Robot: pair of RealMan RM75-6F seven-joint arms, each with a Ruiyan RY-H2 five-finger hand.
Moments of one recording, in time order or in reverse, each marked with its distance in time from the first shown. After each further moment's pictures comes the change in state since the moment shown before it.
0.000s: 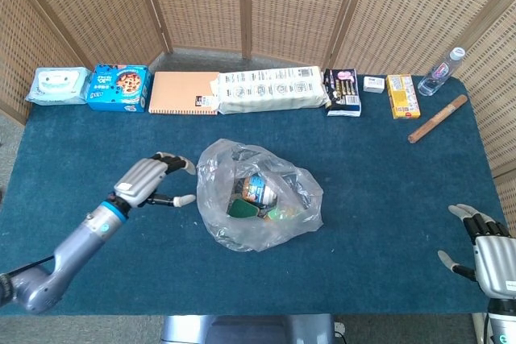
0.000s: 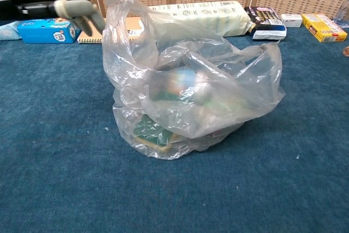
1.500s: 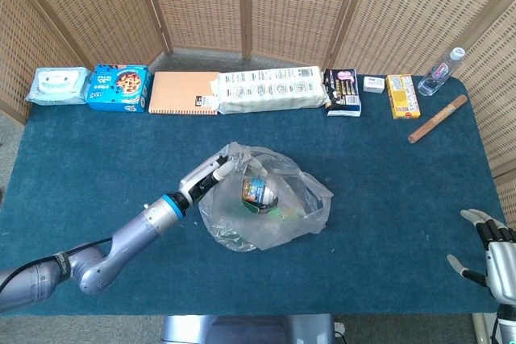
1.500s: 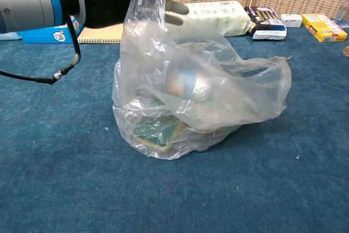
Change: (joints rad) left arm -0.119 -0.200 -0.179 0.043 0.000 -0.198 -0.935; right arm -0.032 -0.021 0.002 0.078 0.008 0.022 0.087
